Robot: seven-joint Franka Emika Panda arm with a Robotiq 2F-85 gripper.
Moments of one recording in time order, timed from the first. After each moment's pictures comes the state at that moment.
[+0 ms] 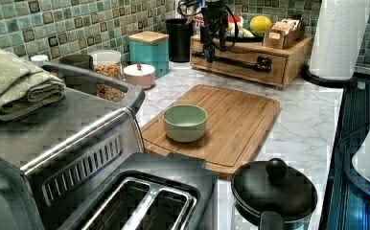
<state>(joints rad) -0.25 0.30 -0.17 -2.06 -0.23 0.84 -0.94</state>
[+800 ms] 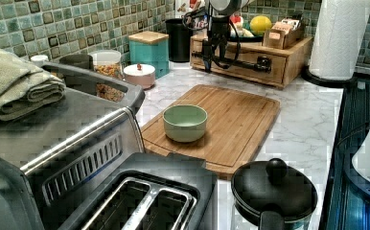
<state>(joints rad) -0.26 0.36 -0.20 -2.17 -0.20 1.13 -0.92</state>
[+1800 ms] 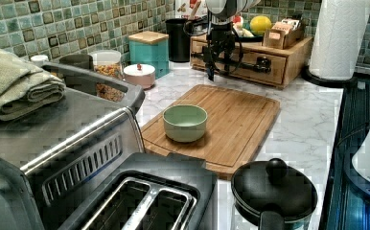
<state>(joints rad) -0.26 0.39 -0.20 -2.15 -0.12 1.07 -0.84</state>
